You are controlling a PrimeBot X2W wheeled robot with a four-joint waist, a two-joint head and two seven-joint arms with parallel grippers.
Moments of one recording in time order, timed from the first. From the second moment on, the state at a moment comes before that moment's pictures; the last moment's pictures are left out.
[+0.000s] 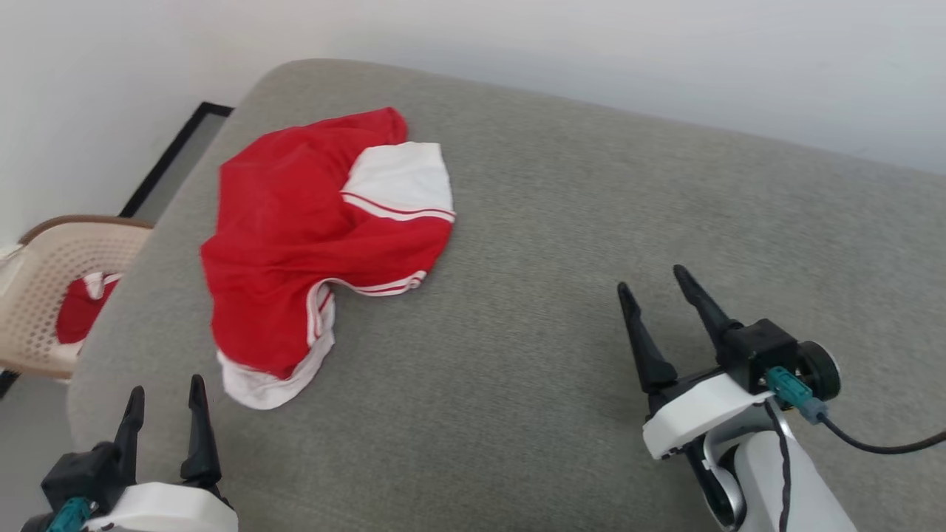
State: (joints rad) left arm -0.03 0.10 0.20 0.28 -0.18 -0.13 -0.26; right arm -0.27 -0.05 0.16 0.37 0.11 0.13 -0.26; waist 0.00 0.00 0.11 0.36
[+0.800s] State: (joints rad) left arm -0.25 0.39 -0.11 0.44 -0.36 -0.13 -0.26; right arm -0.32 -0.05 0.21 0.36 0.14 0.13 -0.26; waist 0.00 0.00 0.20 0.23
